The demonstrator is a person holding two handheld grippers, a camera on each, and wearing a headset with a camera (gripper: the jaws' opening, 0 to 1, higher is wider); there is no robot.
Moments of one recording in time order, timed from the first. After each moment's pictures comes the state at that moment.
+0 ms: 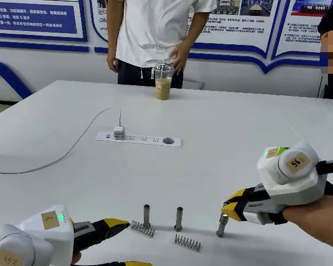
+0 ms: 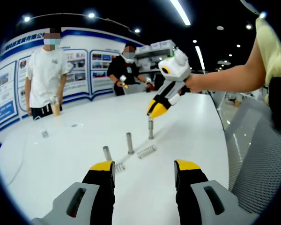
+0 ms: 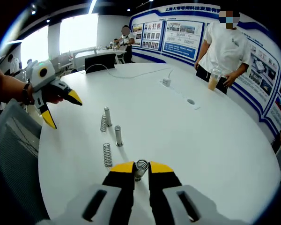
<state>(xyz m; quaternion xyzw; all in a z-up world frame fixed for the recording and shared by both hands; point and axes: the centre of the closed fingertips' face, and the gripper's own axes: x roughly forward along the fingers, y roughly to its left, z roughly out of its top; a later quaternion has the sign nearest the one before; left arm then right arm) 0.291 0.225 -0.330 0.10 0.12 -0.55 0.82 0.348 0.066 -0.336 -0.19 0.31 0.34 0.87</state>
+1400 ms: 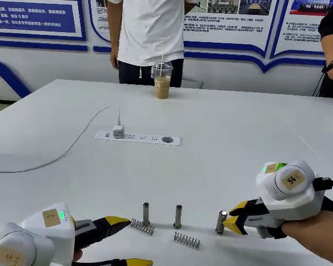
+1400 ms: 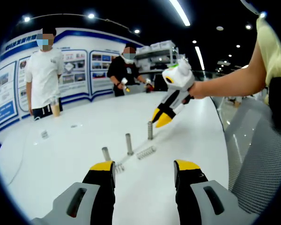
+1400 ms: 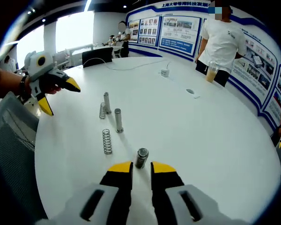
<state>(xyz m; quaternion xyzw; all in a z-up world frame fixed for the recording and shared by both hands) 0.290 0.223 -0.329 0.10 0.12 -0.55 0.82 0.330 0.054 -0.359 -0.19 0.33 0.33 0.87</state>
